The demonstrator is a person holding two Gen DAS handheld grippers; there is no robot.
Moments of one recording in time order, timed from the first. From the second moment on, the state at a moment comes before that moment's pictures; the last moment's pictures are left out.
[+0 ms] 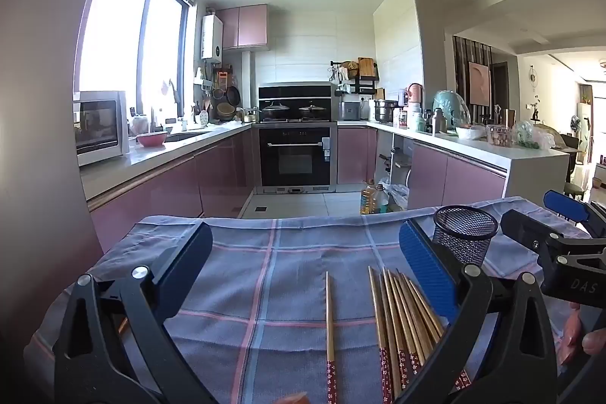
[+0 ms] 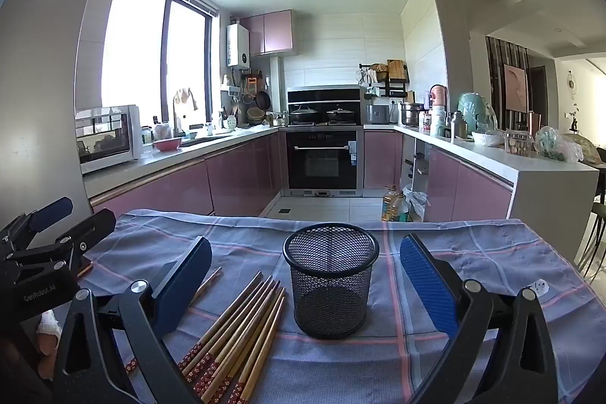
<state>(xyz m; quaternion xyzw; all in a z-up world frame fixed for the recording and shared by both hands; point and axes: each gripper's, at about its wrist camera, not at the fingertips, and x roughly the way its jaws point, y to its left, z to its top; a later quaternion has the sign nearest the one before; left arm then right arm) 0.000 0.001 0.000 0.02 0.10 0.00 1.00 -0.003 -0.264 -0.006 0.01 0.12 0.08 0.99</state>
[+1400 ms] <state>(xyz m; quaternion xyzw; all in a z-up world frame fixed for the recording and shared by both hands) 0.007 -0.001 -0.008 0.01 0.11 -0.01 0.99 -0.004 -0.267 -0.002 0.01 0.12 0.08 0.99</state>
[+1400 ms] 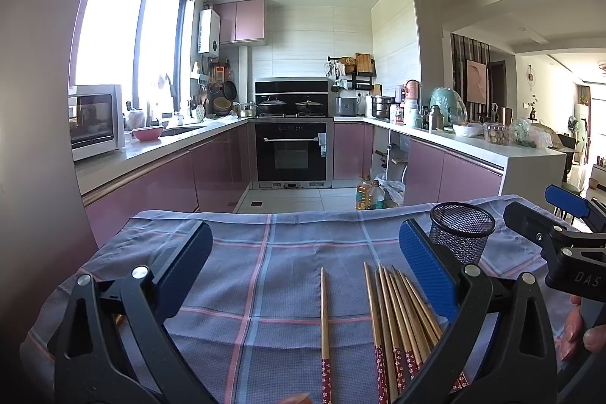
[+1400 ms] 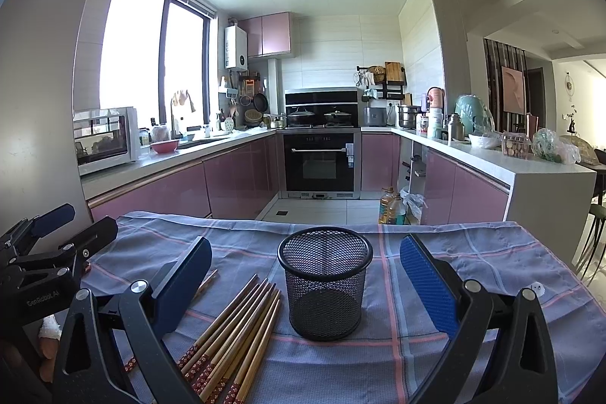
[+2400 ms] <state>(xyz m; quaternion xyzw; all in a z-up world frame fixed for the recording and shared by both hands) 0.008 -0.002 -0.008 0.01 0.11 -0.01 0.99 -0.004 -0.266 -0.003 0.01 0.12 0.08 0.99</state>
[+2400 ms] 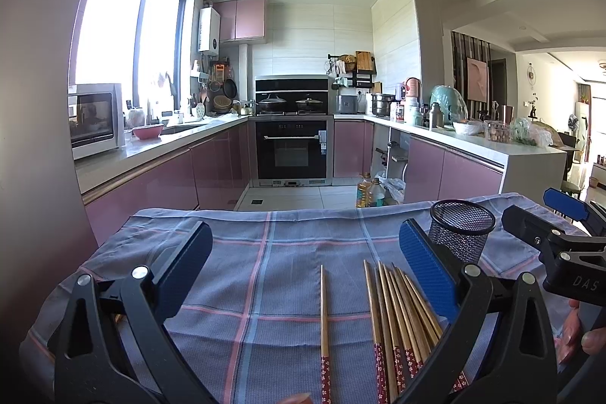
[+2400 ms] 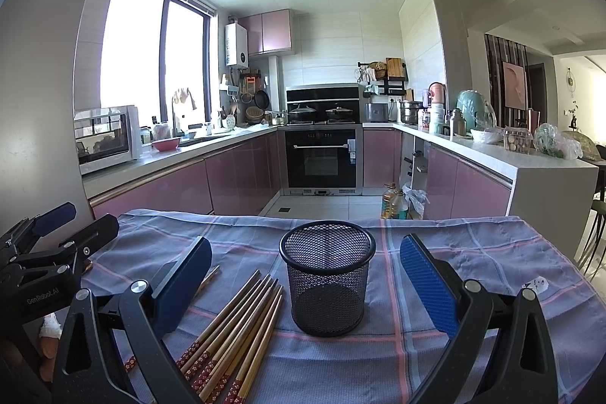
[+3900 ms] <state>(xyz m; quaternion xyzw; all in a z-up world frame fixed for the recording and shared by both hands) 0.058 0.003 -0.036 0.06 0.25 -0.05 0.96 0.034 -0.238 -0.062 -0.04 0.30 0.15 0.94</state>
